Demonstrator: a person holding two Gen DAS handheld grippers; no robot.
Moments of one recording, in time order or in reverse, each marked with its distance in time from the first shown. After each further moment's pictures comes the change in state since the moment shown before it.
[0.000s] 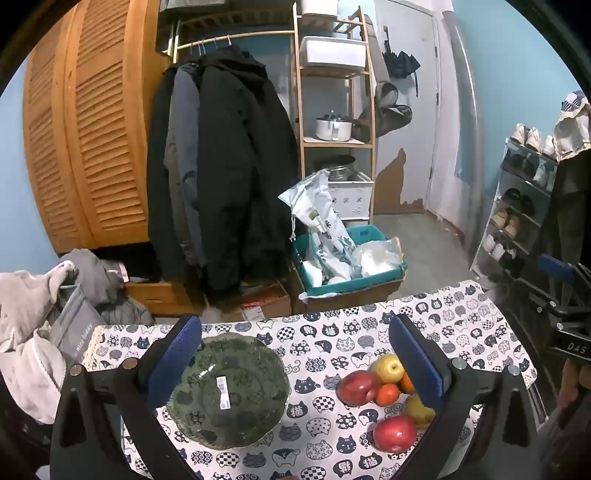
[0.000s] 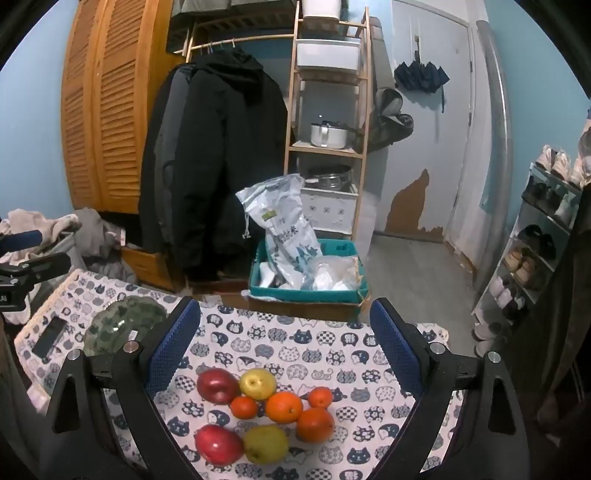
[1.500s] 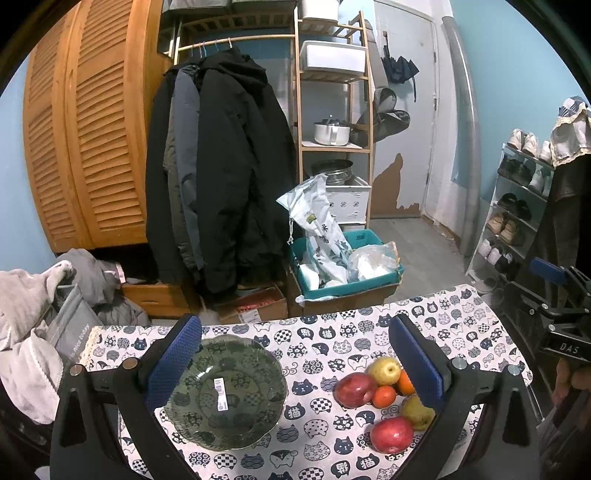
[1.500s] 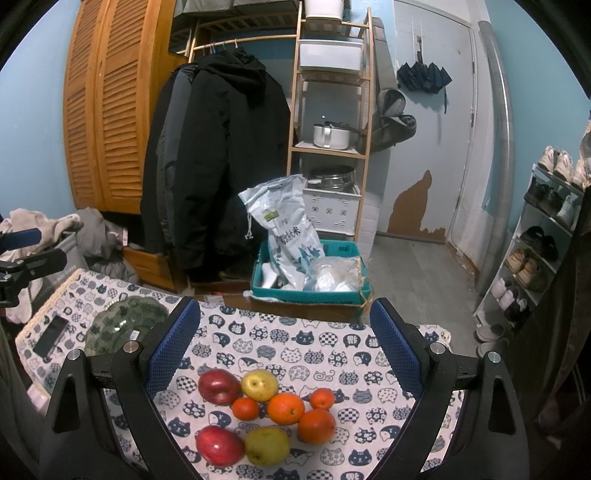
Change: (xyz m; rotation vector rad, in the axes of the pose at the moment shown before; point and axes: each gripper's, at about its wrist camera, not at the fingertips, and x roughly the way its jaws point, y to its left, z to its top) left arm -0.005 0.005 0.002 -0.017 -0.017 -0.019; right arm 0.002 0.002 0.002 0.002 -0.002 0.002
